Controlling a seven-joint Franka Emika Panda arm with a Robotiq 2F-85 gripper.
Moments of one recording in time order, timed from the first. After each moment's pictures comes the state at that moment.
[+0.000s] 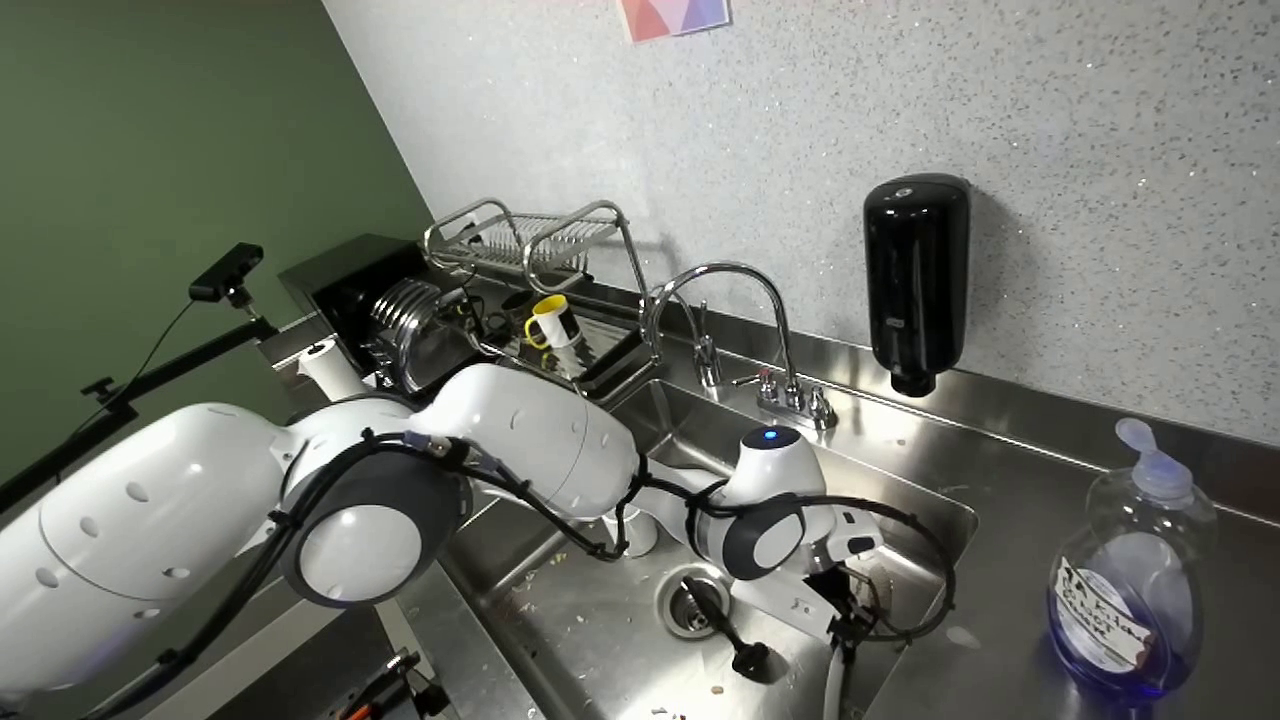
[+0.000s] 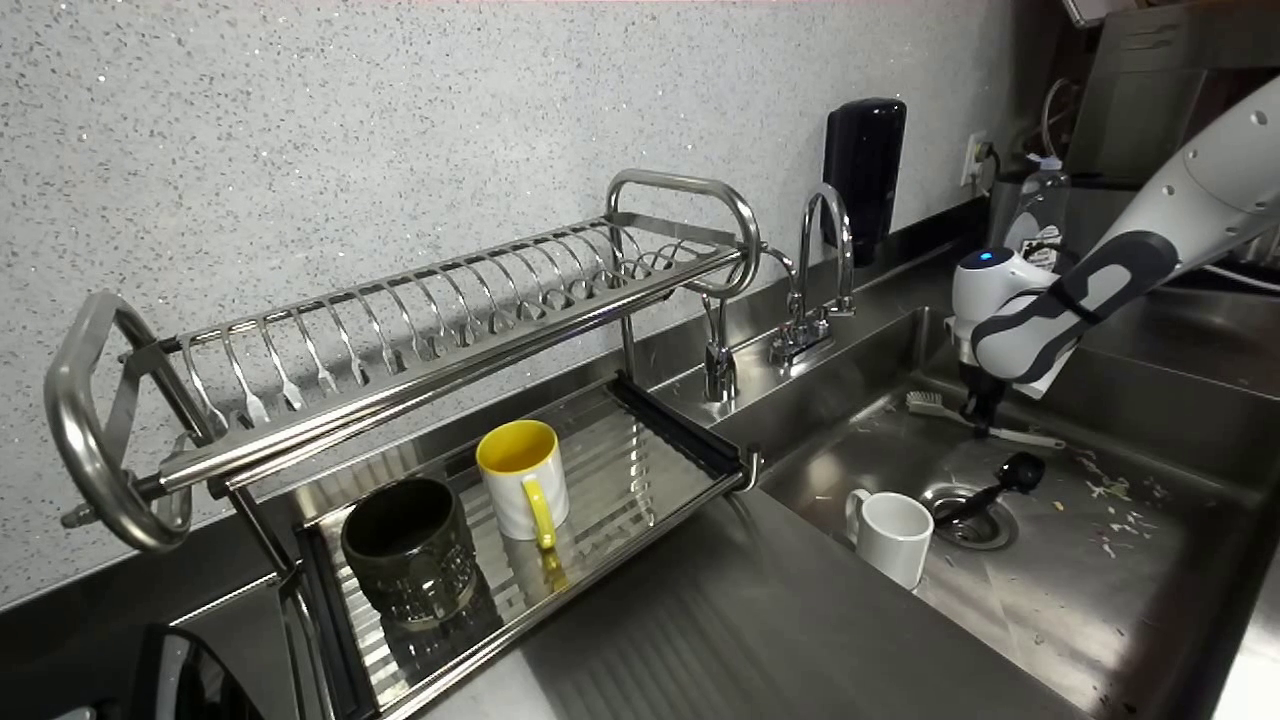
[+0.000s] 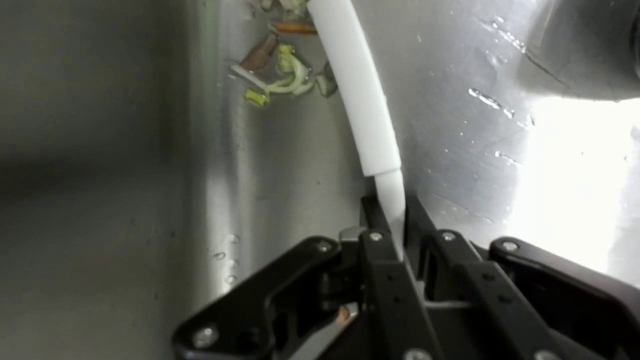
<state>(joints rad) -0.20 1.30 -0.16 -1.25 -0.19 2.53 -0.16</state>
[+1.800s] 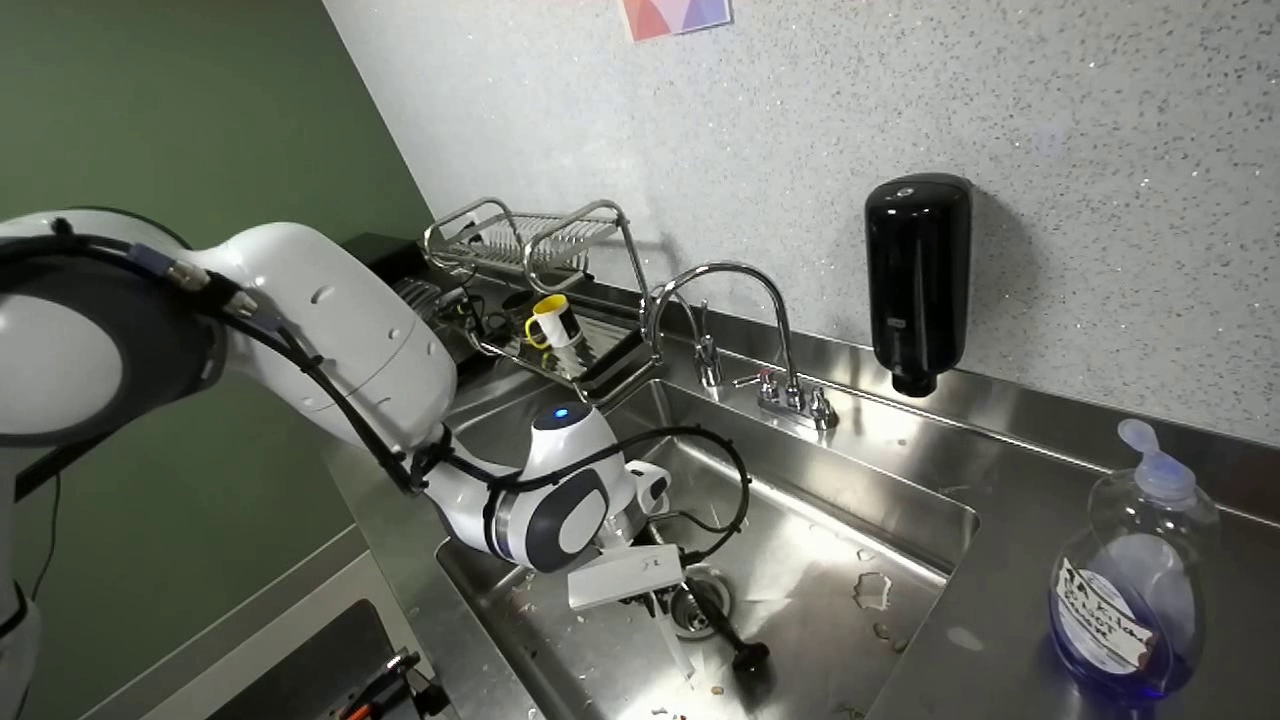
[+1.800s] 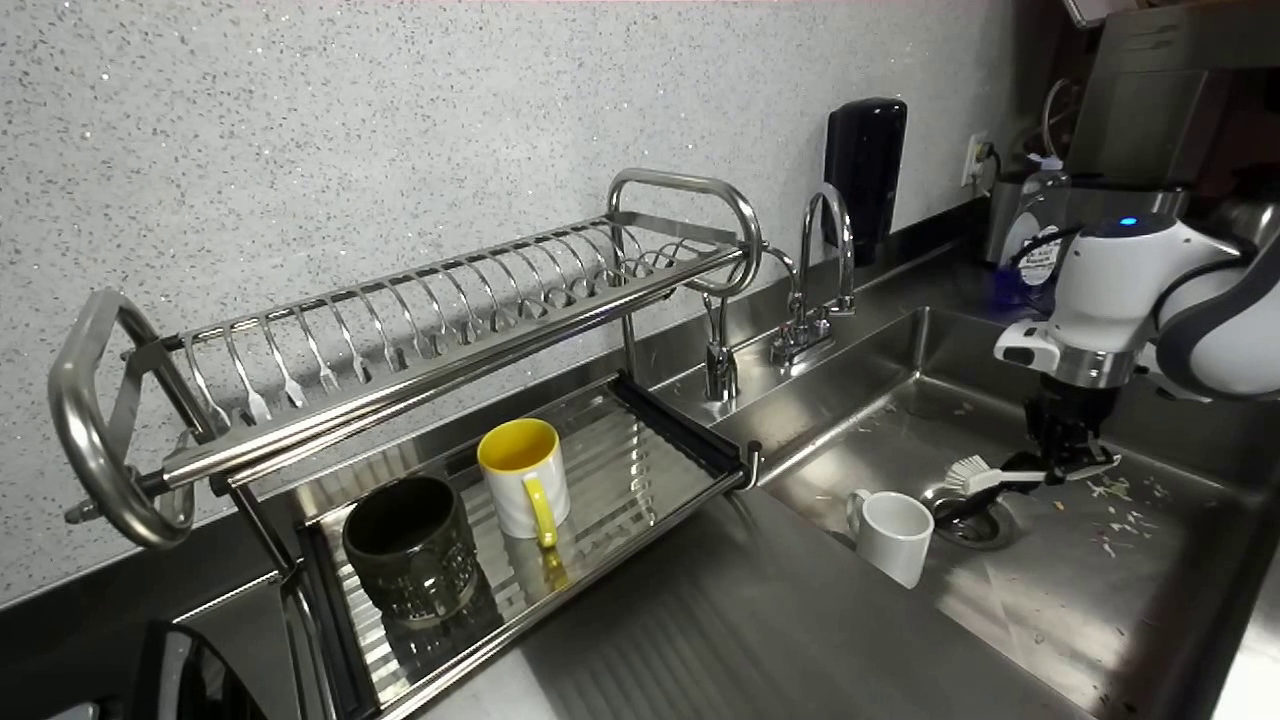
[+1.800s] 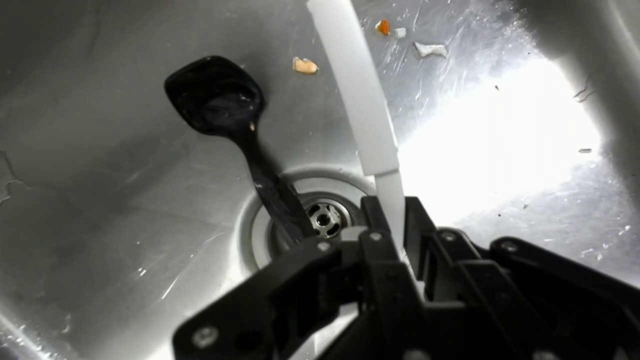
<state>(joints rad) -0.18 0.67 0.01 -2.26 -0.47 2.92 -0.62</state>
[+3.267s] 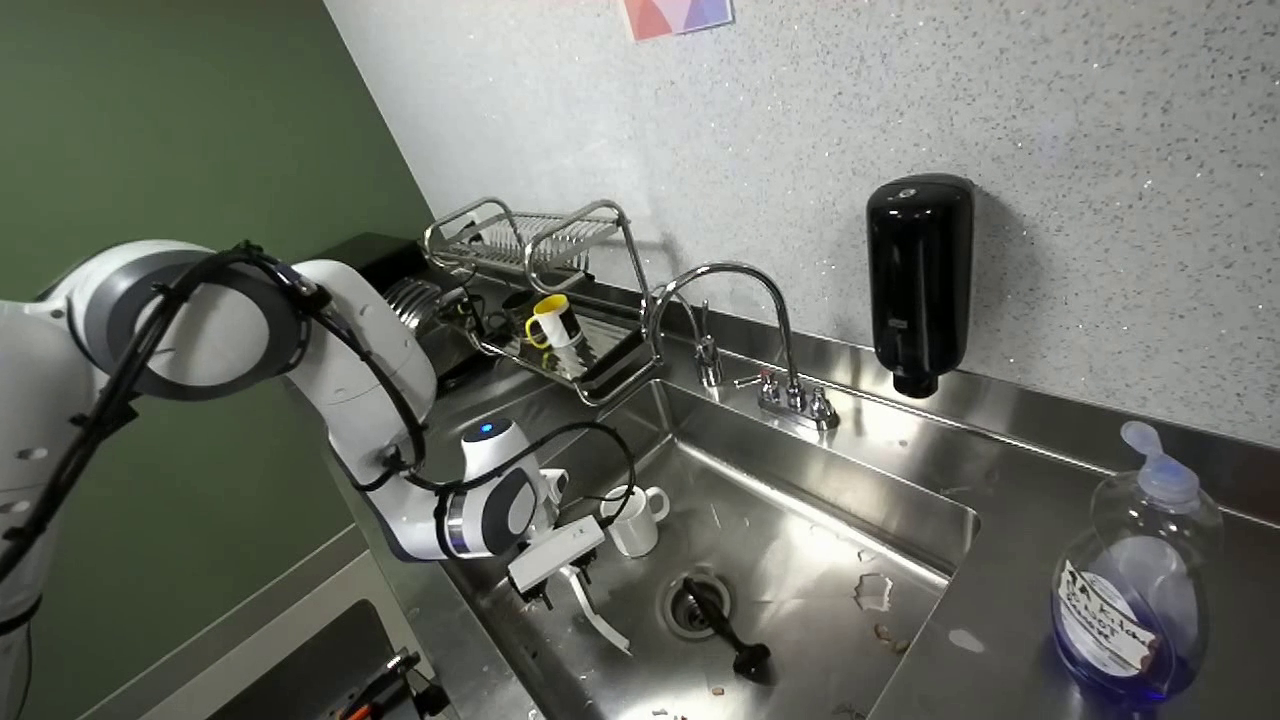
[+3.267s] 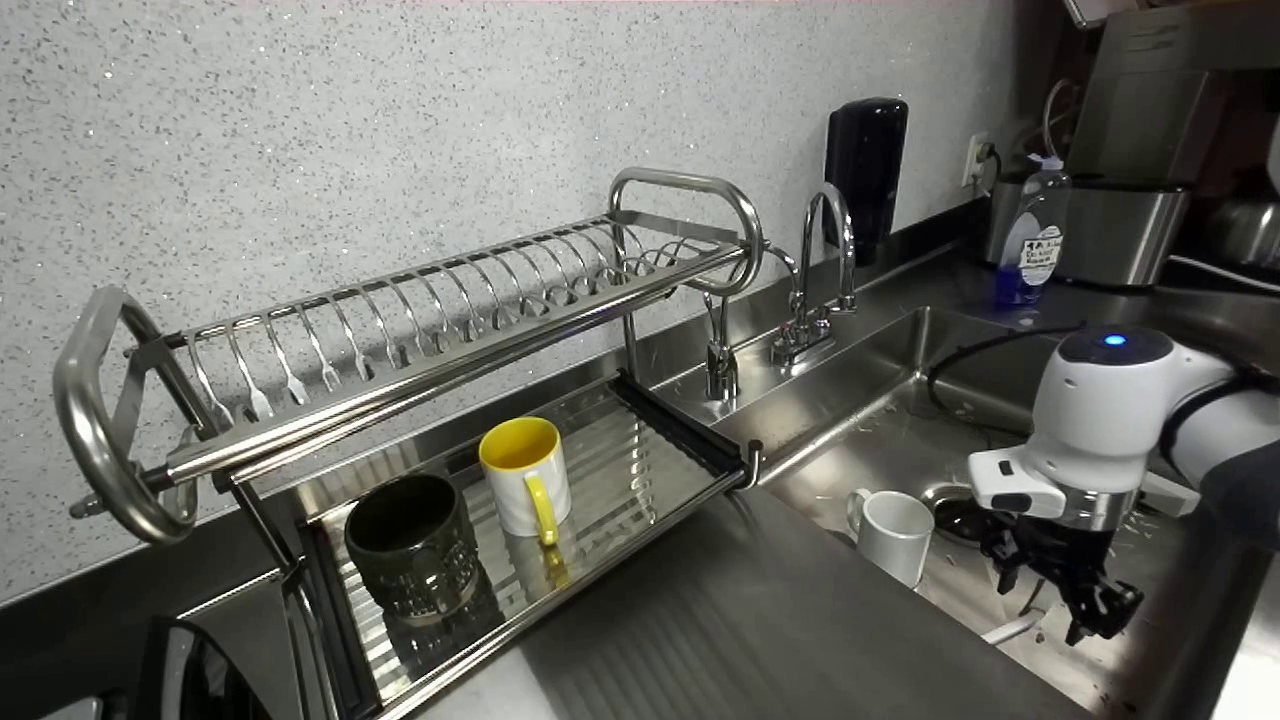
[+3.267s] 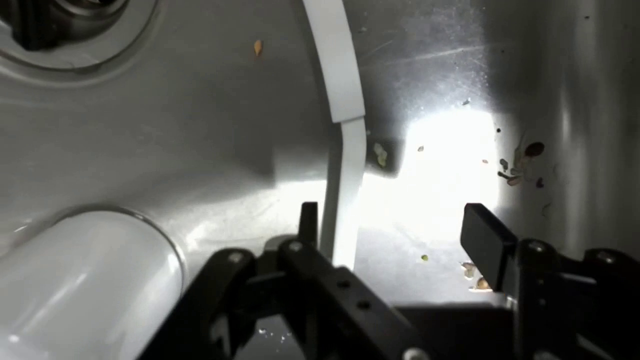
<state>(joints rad) 0.11 0.79 0.05 -2.29 -0.53 3.02 -0.71</state>
